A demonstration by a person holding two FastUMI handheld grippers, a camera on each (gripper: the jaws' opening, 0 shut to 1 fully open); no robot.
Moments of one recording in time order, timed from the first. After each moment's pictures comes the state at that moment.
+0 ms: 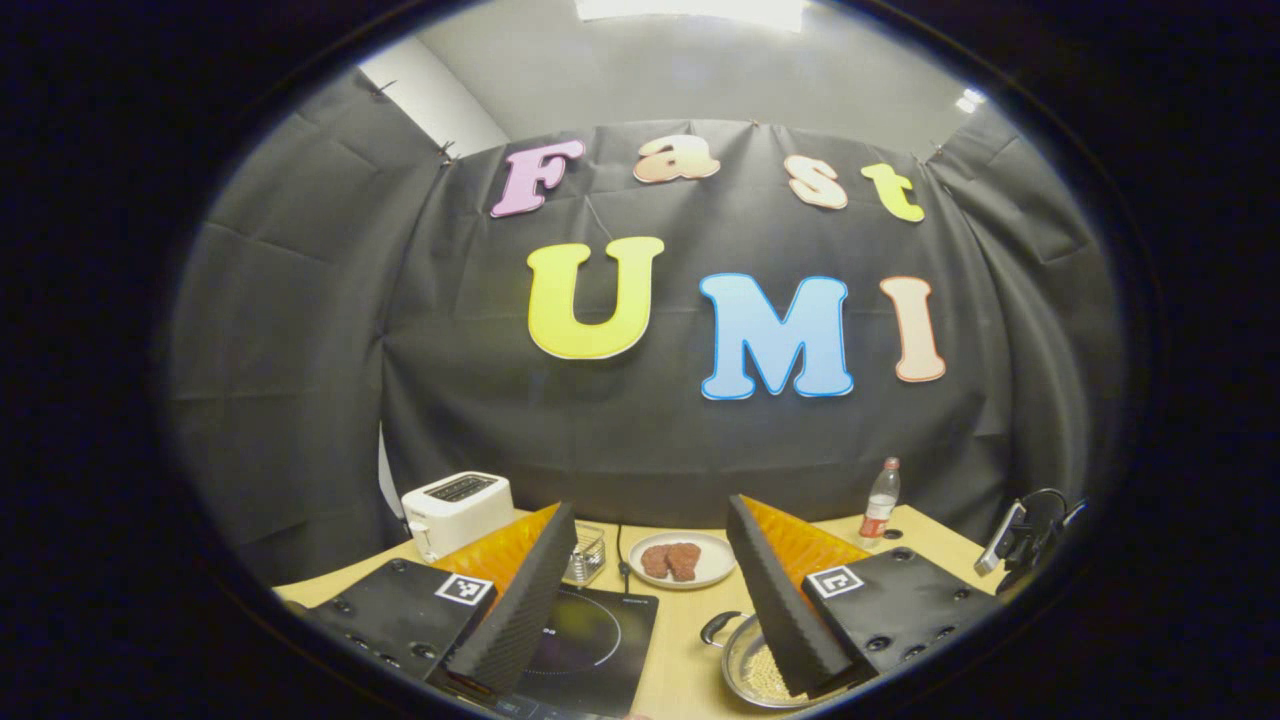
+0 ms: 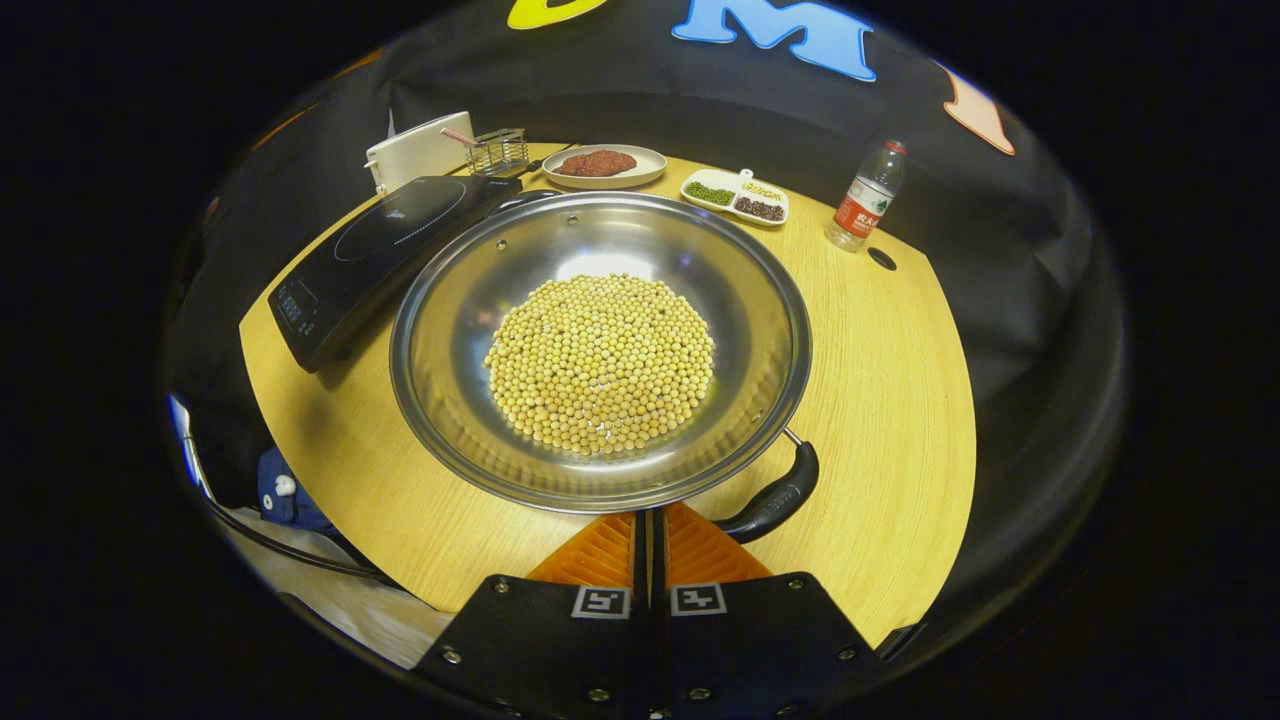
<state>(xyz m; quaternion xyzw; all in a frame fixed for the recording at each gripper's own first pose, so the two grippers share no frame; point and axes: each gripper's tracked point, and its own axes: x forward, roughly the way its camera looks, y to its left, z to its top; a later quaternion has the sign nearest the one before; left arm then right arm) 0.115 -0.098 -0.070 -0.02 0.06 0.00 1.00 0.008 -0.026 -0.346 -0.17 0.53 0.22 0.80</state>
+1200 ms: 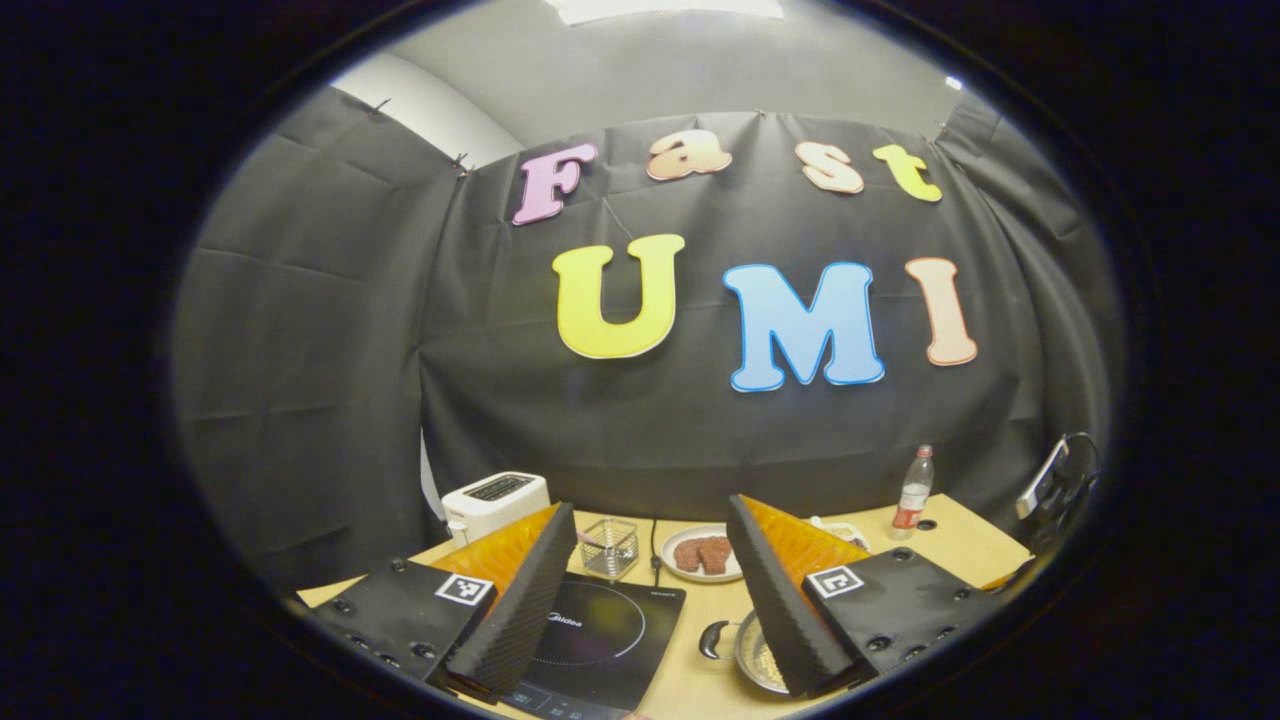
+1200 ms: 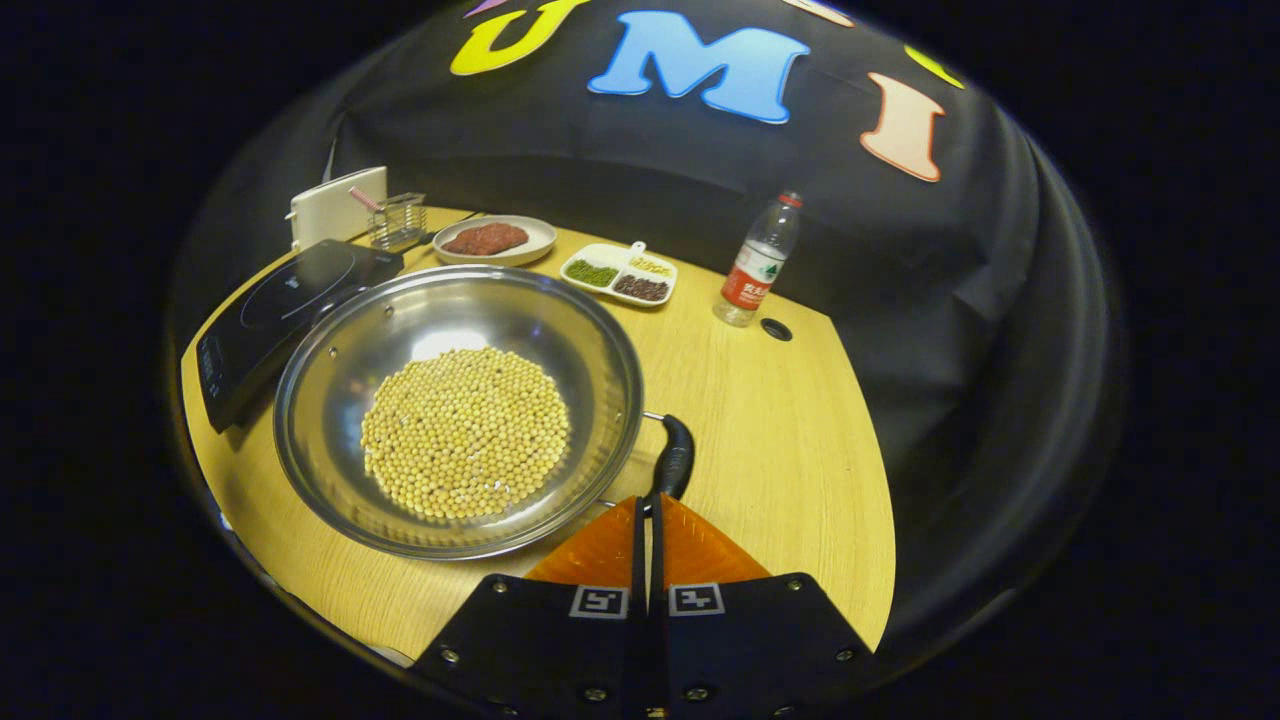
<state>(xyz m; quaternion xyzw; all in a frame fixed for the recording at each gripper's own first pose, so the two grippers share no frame) 0.108 -0.102 -0.074 0.01 0.07 0.05 1.00 0.113 -0.082 -0.331 -0.16 0.40 0.11 0.89</state>
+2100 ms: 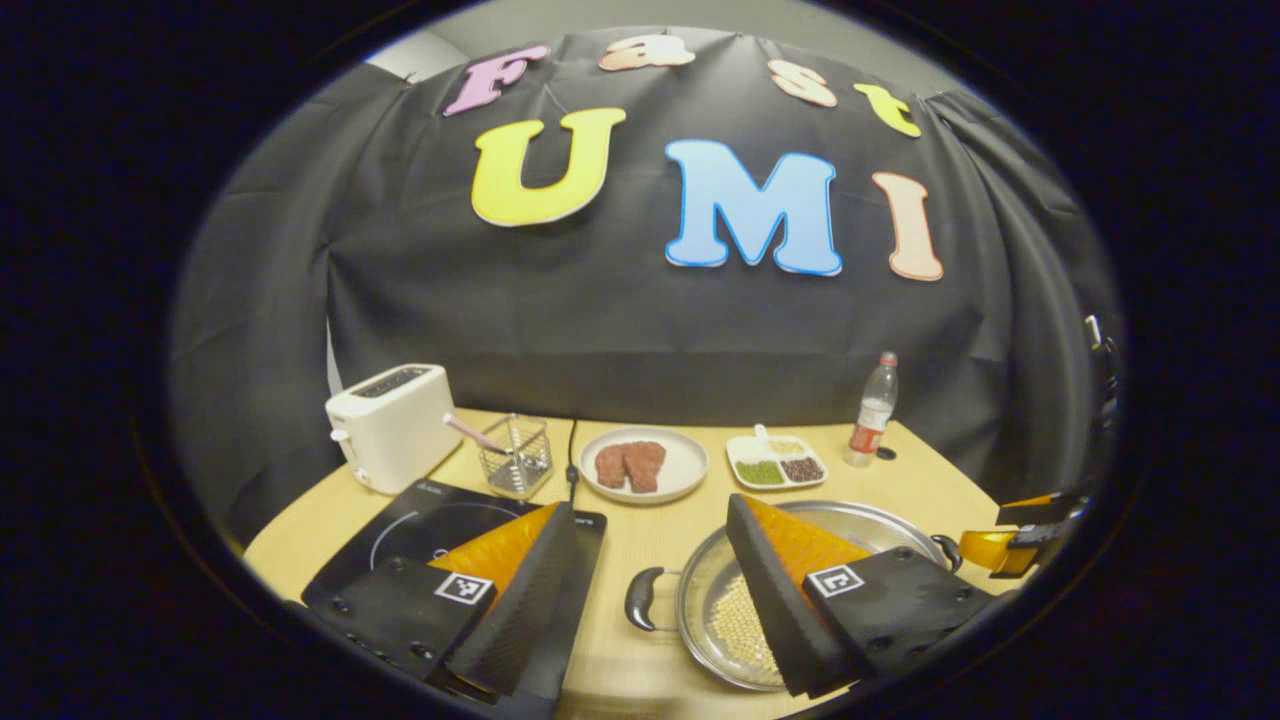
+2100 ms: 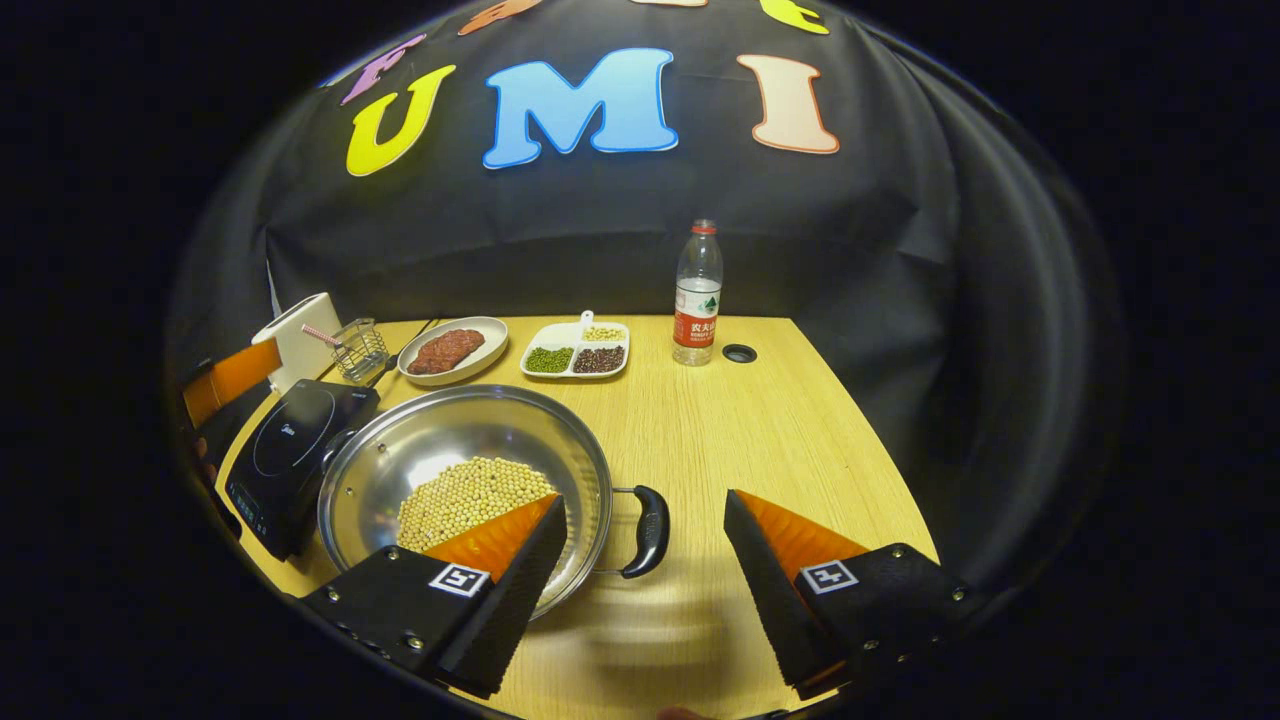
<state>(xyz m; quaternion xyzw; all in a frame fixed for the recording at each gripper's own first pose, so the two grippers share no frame) 0.165 -0.162 -0.228 -0.03 0.24 -0.05 0.97 0.137 -0.067 -0.304 -0.03 0.36 0.07 0.93</state>
